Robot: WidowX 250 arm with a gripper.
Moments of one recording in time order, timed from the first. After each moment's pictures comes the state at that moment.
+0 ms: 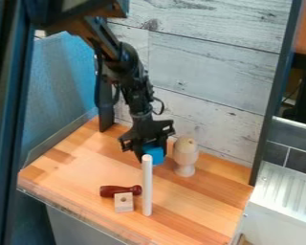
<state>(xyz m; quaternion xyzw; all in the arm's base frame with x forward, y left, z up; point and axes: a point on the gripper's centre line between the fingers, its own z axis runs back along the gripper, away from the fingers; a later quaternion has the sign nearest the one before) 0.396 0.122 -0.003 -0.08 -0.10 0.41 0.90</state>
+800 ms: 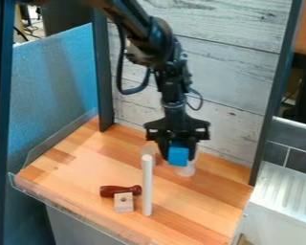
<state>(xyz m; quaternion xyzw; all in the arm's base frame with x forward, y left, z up) 0.377 0.048 0.030 -0.04 -0.09 0.20 0.98</state>
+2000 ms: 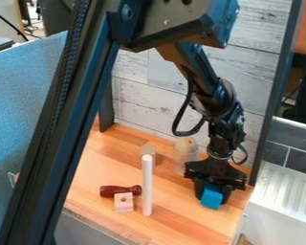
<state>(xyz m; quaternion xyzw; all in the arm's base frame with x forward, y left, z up) 0.394 -0.002 -0.051 0.03 -0.08 0.13 0.99</state>
